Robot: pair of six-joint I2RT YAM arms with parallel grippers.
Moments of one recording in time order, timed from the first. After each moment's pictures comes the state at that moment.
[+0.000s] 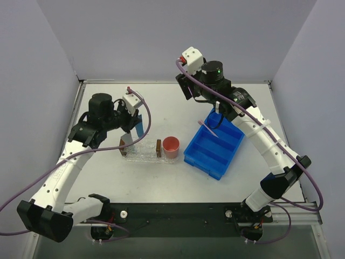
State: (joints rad) left arm -0.34 1.14 1.22 -0.56 0.42 0.30; right arm 0.66 1.58 1.83 -0.56 0.18 -0.26
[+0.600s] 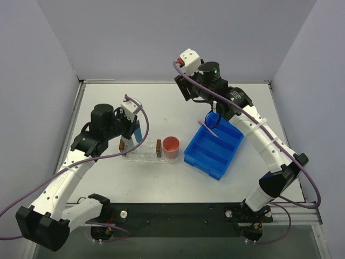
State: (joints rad) left arm -0.37 1.05 1.04 -0.44 0.27 0.21; right arm 0.66 1.59 1.82 -0.56 0.19 -0.26
